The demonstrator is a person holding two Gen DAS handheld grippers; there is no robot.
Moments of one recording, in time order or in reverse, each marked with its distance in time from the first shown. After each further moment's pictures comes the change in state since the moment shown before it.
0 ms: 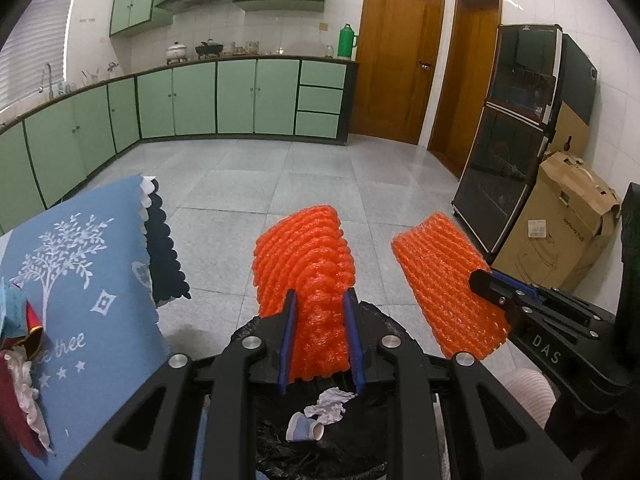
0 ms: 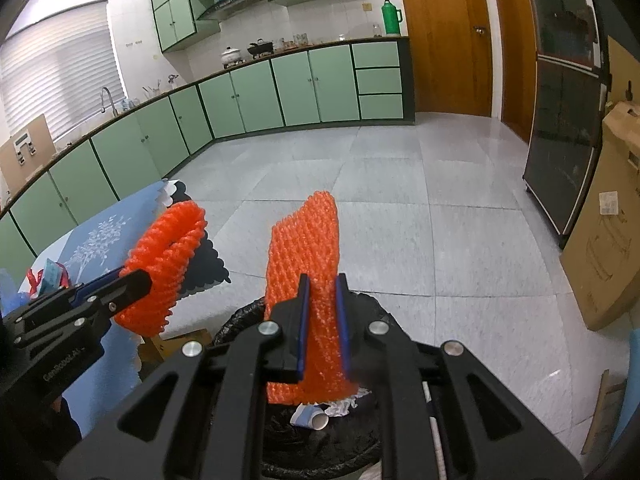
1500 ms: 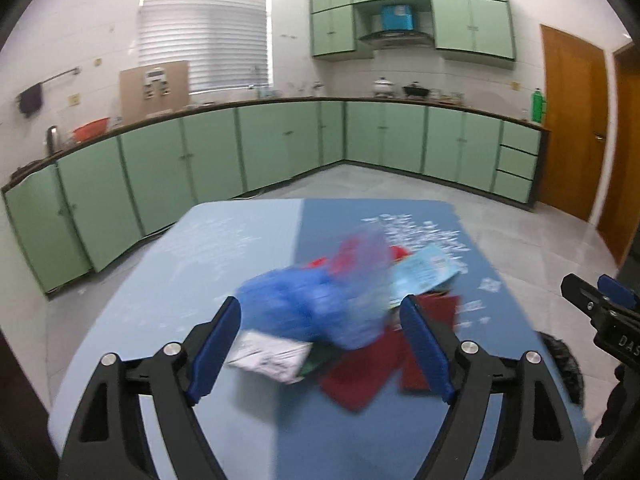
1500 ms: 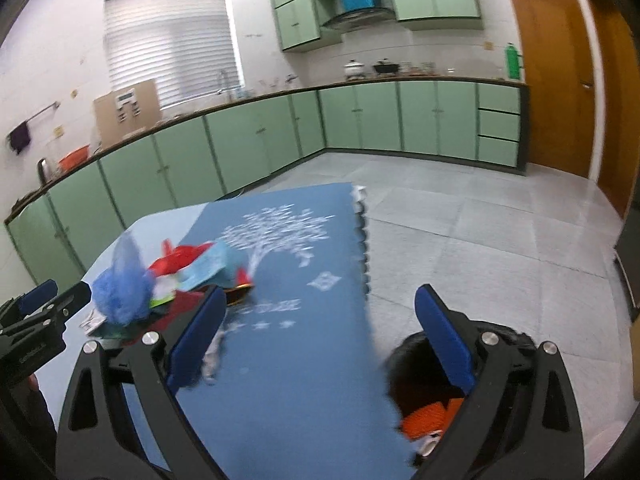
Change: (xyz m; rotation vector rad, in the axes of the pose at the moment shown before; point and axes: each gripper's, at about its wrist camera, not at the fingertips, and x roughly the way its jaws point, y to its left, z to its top) left arm -0.209 0.219 -0.090 -0.294 -0.158 0.664; right arm -0.031 0.233 -0.016 -0.246 -0.076 0.326
